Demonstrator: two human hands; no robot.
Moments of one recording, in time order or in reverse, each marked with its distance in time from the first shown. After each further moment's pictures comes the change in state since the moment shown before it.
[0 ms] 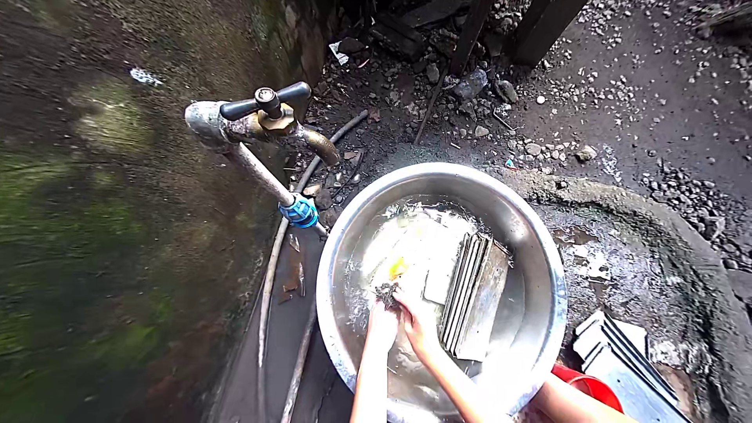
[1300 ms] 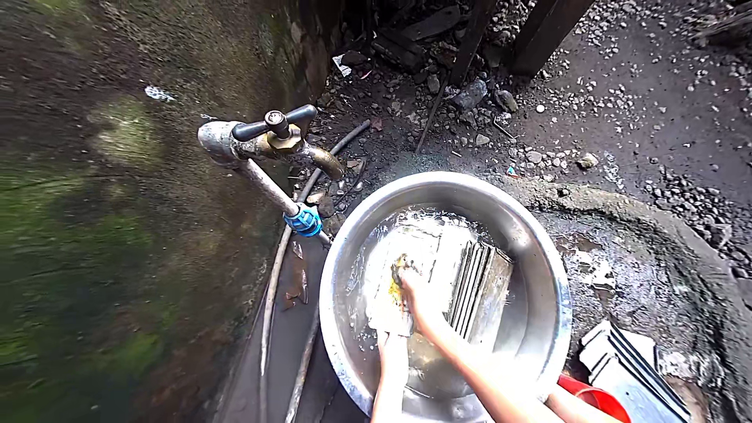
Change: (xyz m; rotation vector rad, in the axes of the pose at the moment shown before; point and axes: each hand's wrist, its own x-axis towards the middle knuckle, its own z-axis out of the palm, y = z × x) left_hand -0.025 -0.036 -0.017 0.131 0.094 0.124; right_hand 0.064 0.016 -0.006 -0.254 -0.404 0.208
